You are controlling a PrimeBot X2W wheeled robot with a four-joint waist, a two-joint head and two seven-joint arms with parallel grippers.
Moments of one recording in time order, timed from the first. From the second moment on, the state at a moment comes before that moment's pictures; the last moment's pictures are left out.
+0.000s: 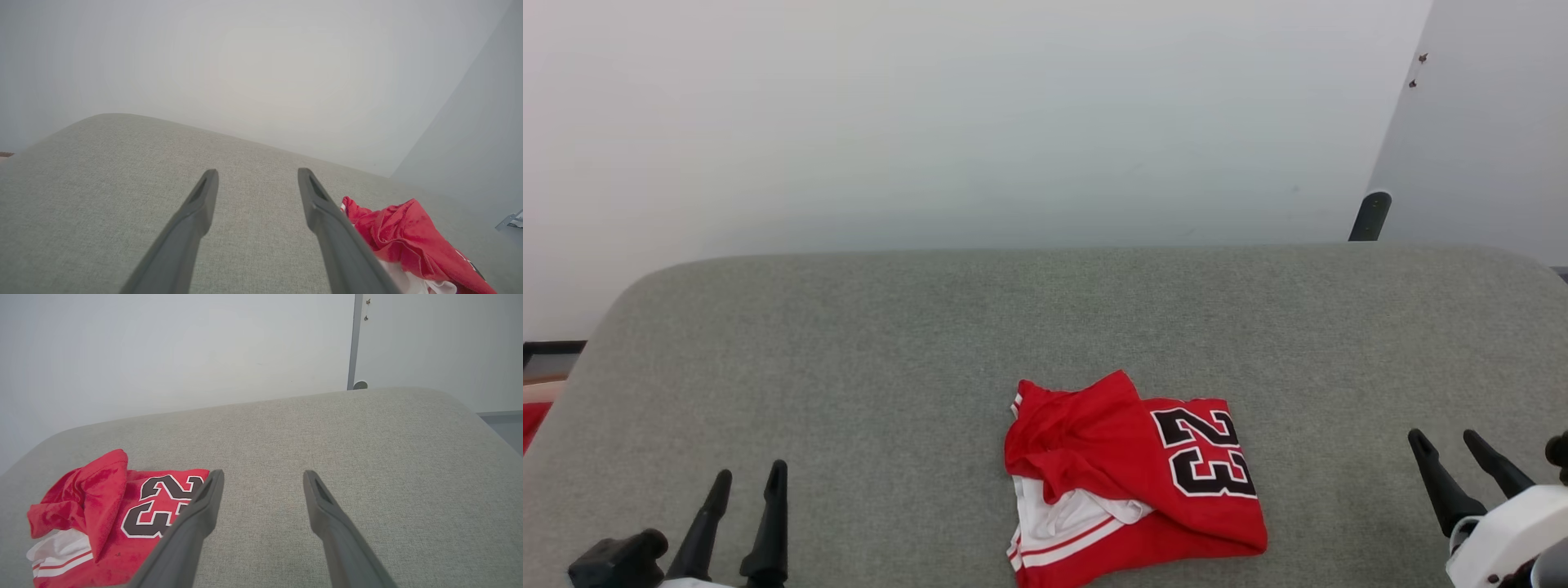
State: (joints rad) left arm 0.04 0.32 -0.04 0.23 -0.63 -0.13 -0.26; right arm -0.06 -0.34 0.03 0.17 0.56 0.13 0.16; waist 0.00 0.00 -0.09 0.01
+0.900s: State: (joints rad) left arm 0.04 0.33 -0.05 0.24 -0.61 -0.13 -0.26; right arm -0.04 -0.31 0.06 0.15 0.55 0.13 0.21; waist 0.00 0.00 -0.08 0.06
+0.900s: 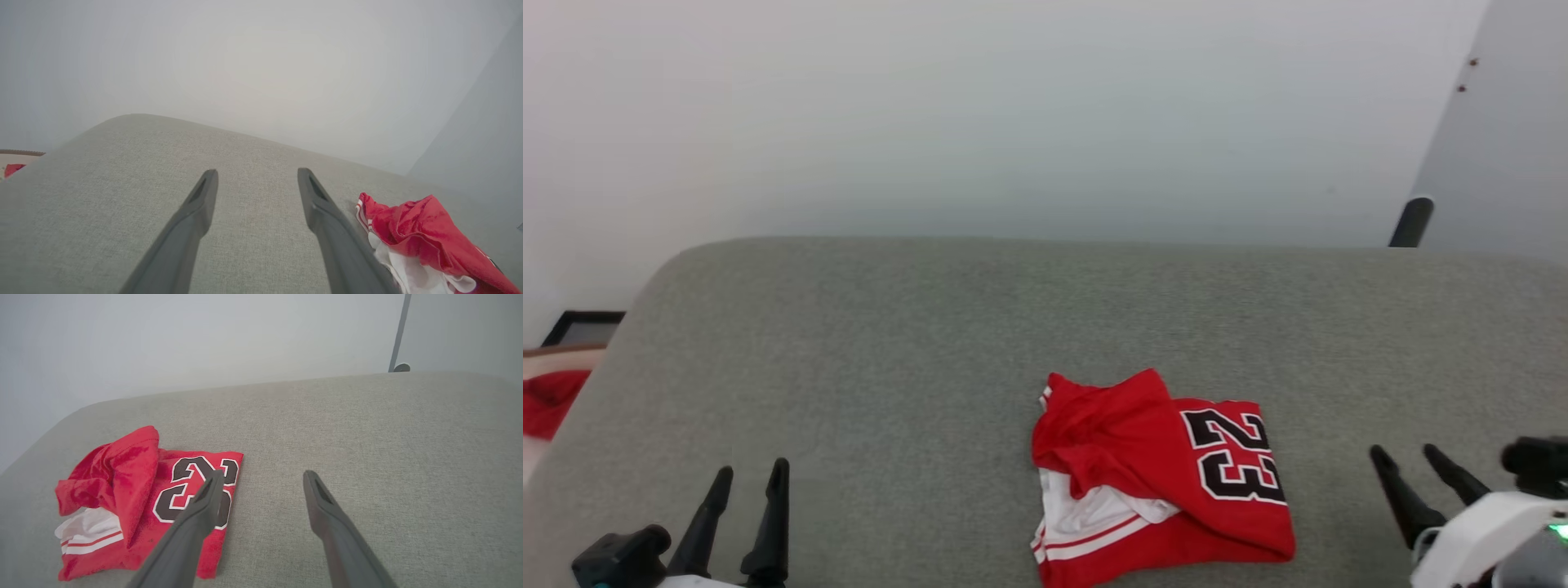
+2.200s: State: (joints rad) left arm -0.05 0.29 -0.12 0.25 -0.61 -0.13 -0.26; right arm -0.22 -0.29 0.06 0.35 0.48 0.13 0.64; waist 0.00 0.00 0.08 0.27
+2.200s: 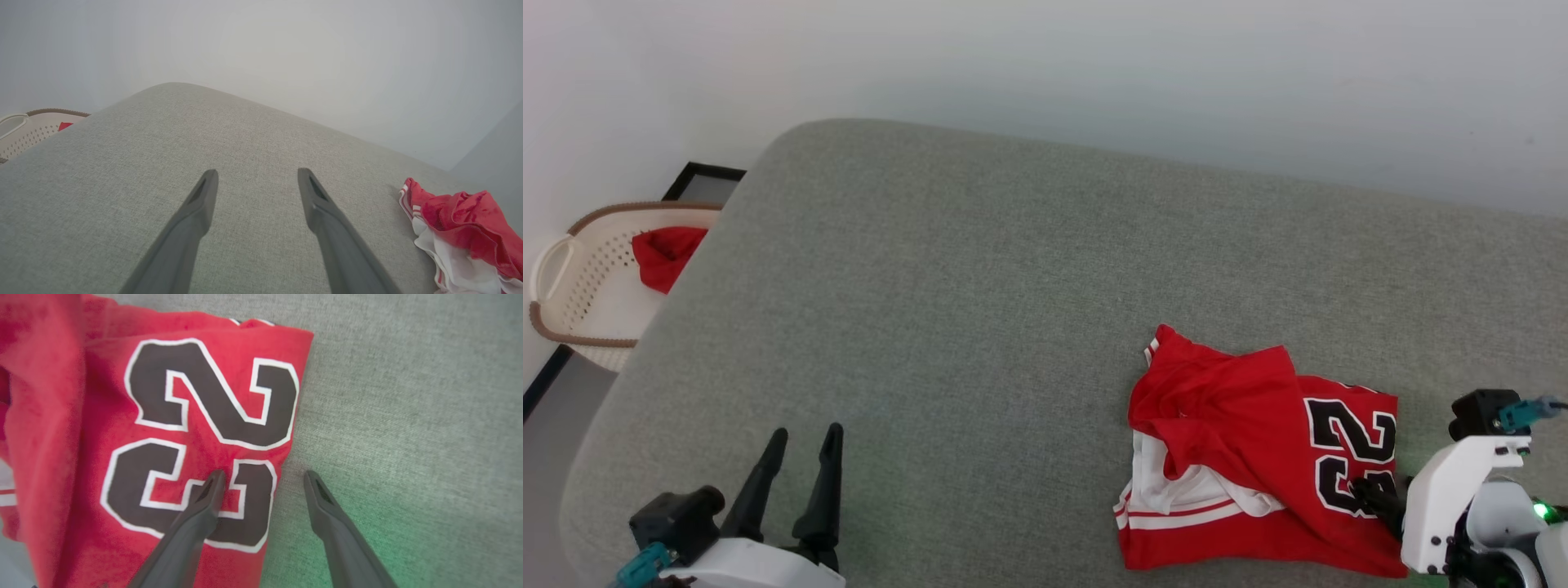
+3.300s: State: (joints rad) left arm -0.06 0.28 -0.12 0.27 -0.60 -0.13 -0.26; right arm -0.41 -0.35 0.14 0.28 0.47 0.13 0.80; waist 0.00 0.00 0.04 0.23
